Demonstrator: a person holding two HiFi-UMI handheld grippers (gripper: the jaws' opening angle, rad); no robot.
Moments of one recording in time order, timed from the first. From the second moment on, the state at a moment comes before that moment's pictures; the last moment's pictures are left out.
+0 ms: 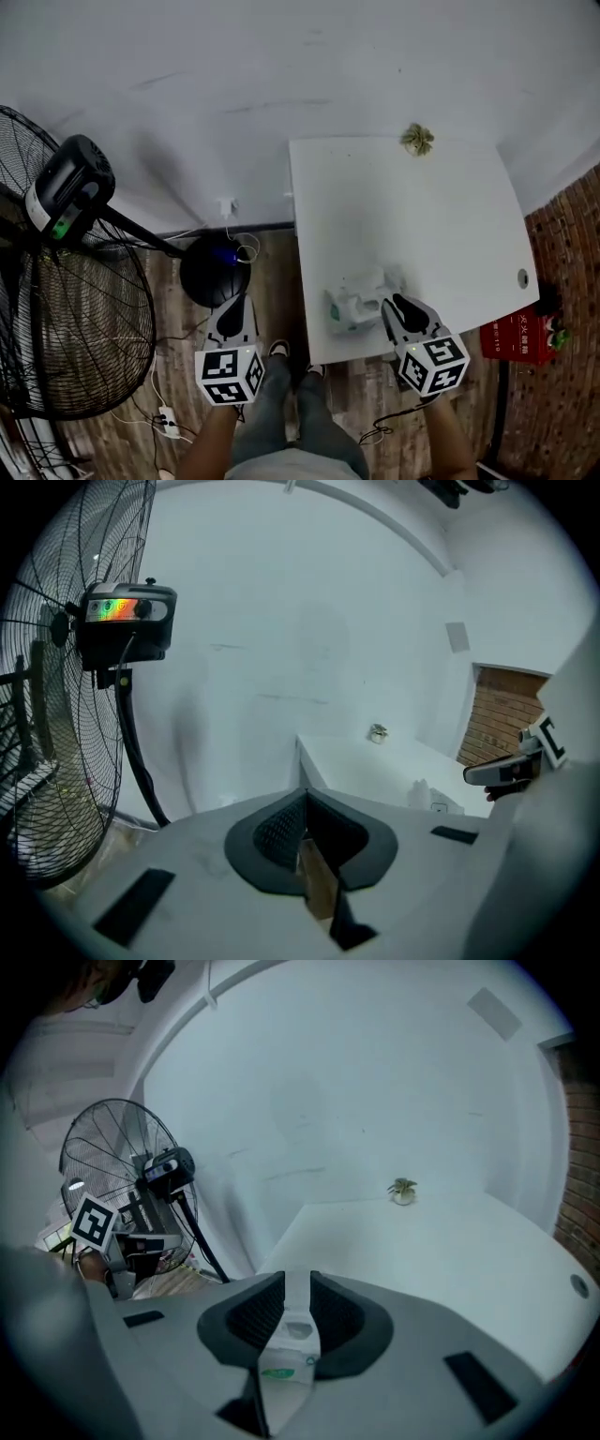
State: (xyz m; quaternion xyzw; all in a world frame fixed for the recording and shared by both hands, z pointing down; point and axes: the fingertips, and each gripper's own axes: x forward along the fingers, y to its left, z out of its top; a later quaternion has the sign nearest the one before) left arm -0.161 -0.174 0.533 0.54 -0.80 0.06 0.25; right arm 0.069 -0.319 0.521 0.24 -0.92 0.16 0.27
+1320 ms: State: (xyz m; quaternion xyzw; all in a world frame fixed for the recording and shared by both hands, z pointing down) left arm -0.159 -0.134 0.581 0.49 -0.82 0.07 0.30; right arm 0.050 -0.277 0.583 -0.16 -0.85 0.05 0.50
